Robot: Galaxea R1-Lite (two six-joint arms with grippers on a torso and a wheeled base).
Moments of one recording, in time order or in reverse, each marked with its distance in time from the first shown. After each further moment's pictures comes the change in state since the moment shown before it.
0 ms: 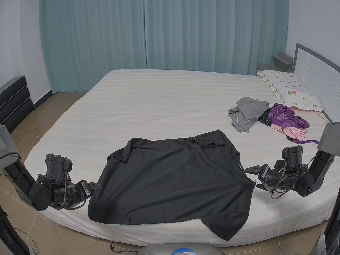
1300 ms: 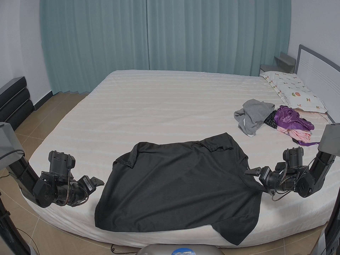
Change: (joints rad) left arm -0.003 0.039 -0.051 -0.007 -0.025 -0.097; right arm -0.009 0.002 0.020 -0.003 0.025 0.015
